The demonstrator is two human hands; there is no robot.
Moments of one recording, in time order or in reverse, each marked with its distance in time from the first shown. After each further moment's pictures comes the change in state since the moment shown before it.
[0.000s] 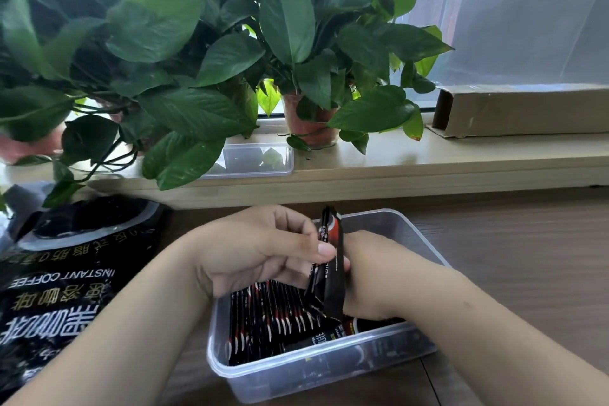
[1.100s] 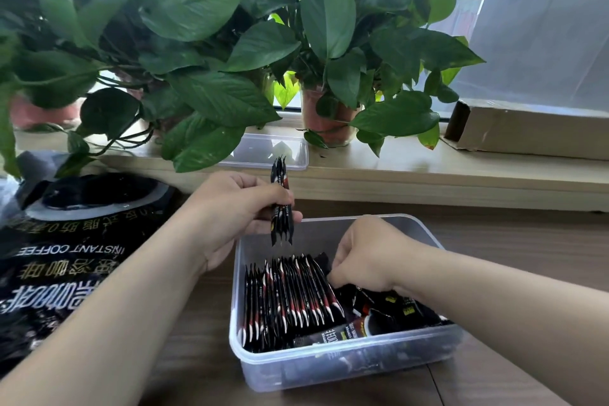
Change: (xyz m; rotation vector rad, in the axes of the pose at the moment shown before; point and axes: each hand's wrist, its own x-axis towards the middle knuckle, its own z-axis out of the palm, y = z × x) left_hand -0.005 -0.009 -0.032 -0.101 0.636 0.194; right_hand 0.024 -0.012 -0.008 0.254 -0.032 0.403
